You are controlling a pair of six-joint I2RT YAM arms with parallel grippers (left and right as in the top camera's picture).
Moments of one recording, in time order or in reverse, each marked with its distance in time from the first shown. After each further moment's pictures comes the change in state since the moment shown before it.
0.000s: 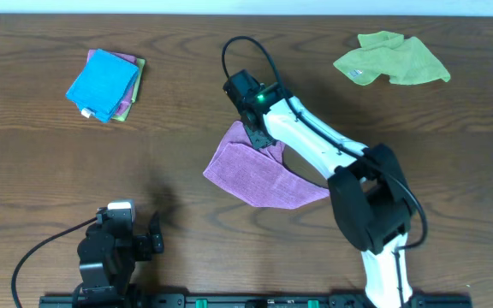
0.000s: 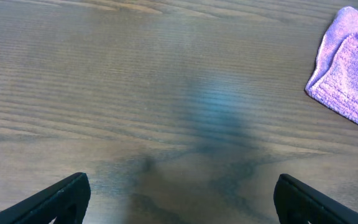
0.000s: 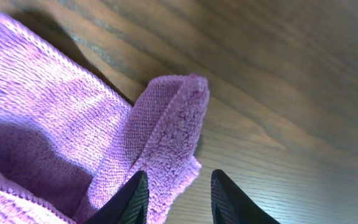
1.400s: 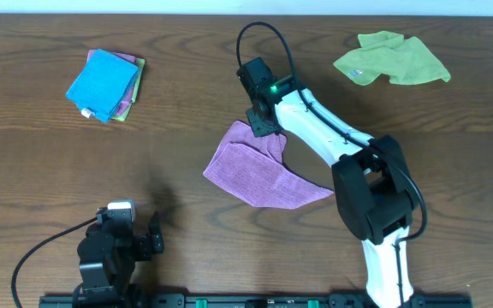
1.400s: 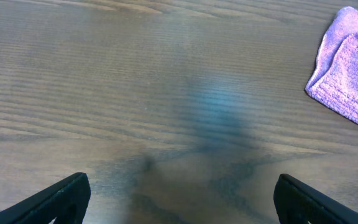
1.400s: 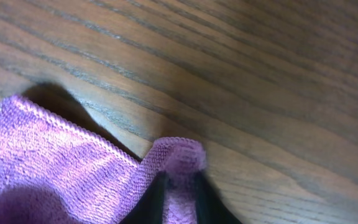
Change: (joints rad) left arm 0.000 0.000 0.000 0.000 0.000 0.000; right arm -0.074 0.051 0.012 0.129 -0.156 0.000
